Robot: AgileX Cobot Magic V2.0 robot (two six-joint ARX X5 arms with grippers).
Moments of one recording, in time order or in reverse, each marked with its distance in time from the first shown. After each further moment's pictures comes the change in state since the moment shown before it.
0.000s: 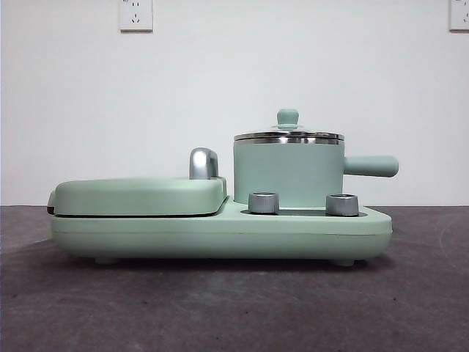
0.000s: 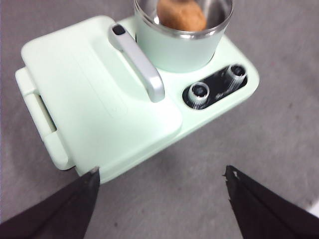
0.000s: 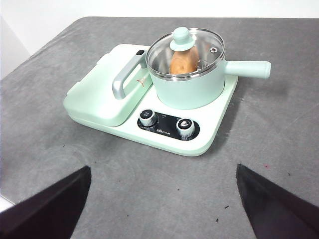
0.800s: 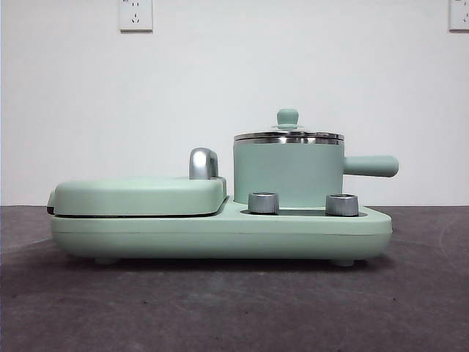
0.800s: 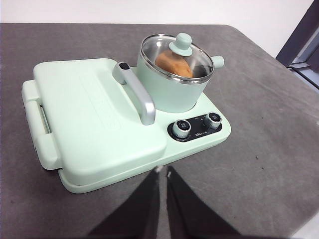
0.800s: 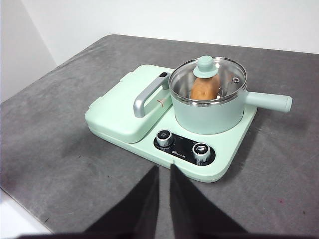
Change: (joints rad) left arm -0.001 -0.385 -0.268 0.143 0.000 -0.166; right arm 0.000 0.000 0.000 0.089 -0.070 -0.071
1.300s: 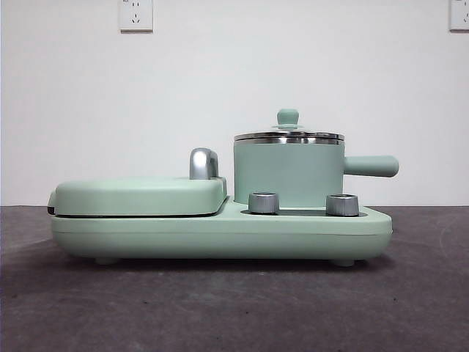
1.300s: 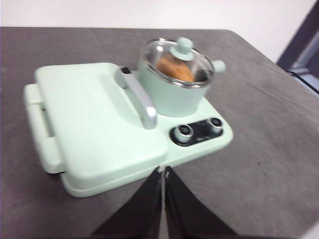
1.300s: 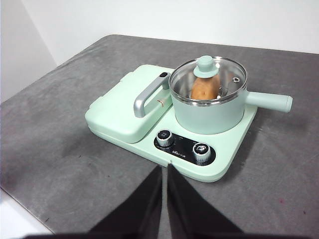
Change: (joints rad) left arm 0.028 -0.012 -0.015 0.024 0.001 0.000; right arm 0.000 0.001 0.000 0.000 0.000 0.000
